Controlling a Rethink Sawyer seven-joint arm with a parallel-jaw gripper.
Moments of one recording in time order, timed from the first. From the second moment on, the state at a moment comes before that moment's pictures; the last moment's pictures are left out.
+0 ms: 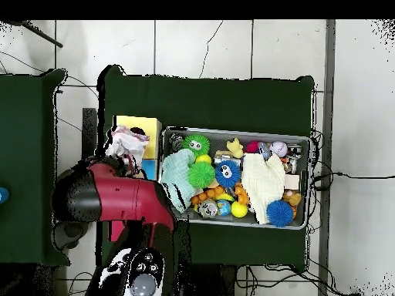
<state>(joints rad) 0.24 -0.74 -0.18 1.69 0.26 0.35 1.45</state>
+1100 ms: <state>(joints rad) 0.24 -0.74 -0.21 1.63 0.22 0.33 1.45</state>
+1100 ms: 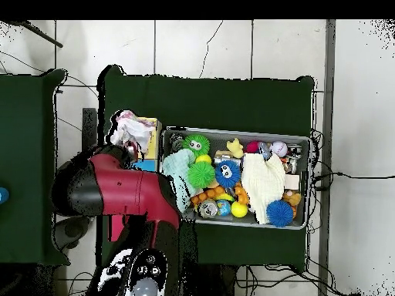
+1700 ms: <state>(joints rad) 0.24 -0.71 -0.21 1.63 0.20 0.22 1.45</state>
